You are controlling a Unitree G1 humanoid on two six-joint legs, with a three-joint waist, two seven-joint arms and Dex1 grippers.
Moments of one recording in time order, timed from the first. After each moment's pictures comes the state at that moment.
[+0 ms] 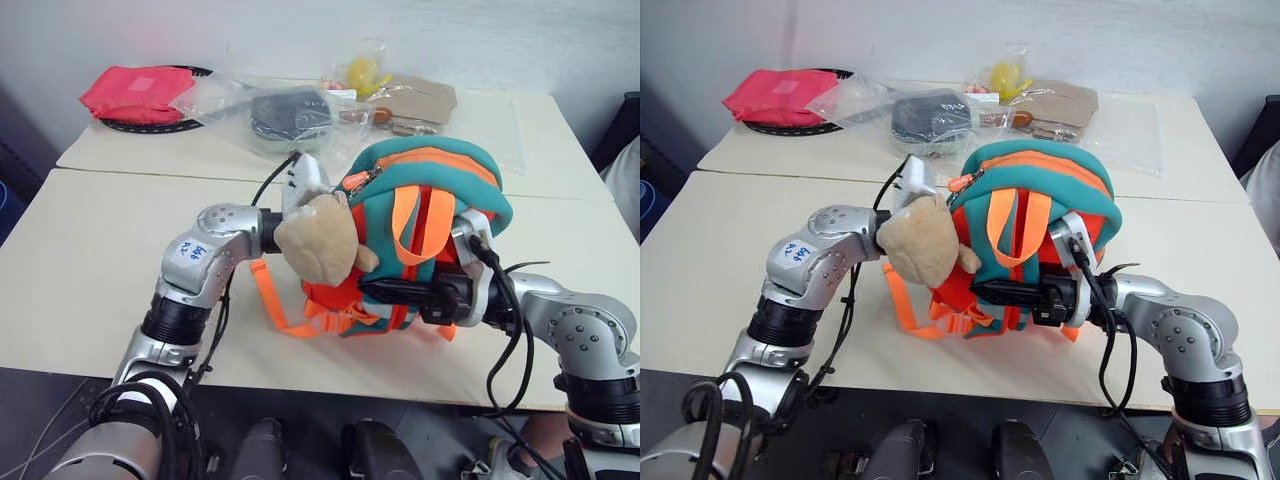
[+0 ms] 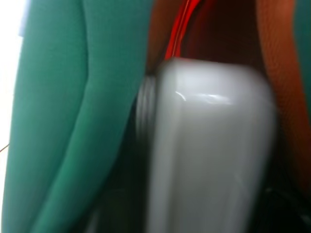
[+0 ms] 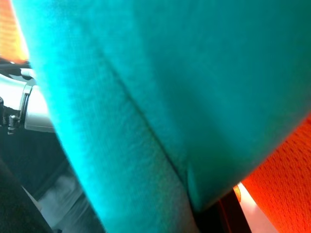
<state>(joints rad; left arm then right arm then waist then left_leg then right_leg) -0.78 0.42 -0.13 -0.02 -0.50 0.62 -0.96 -0.40 -0.62 -0.09 -0.37 1.15 0.99 0.87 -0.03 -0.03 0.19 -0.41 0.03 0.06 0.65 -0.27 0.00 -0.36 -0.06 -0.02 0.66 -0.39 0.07</state>
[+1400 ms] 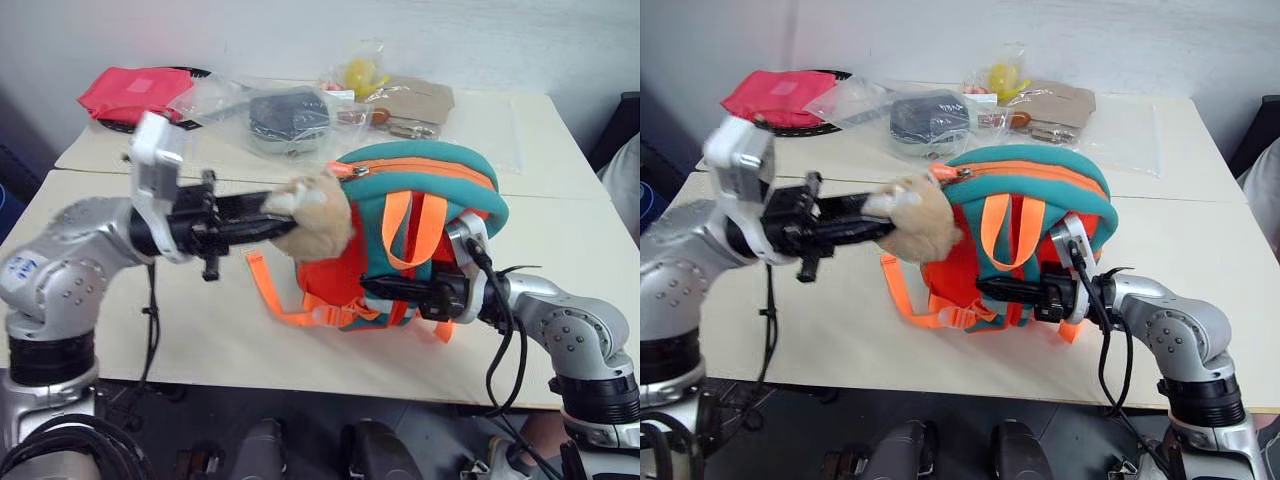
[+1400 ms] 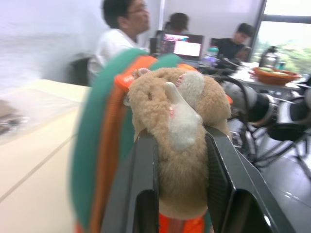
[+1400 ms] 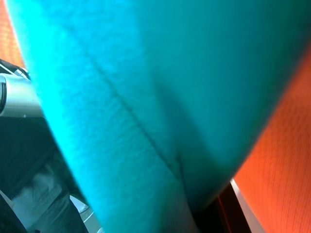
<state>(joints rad) -0.65 0.79 0.24 -0.25 -0.93 0.79 -0.98 -0.38 -0.61 -0.07 -0.32 1.02 0.91 0.94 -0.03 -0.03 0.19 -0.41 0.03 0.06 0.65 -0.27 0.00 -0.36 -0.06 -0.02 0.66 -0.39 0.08</state>
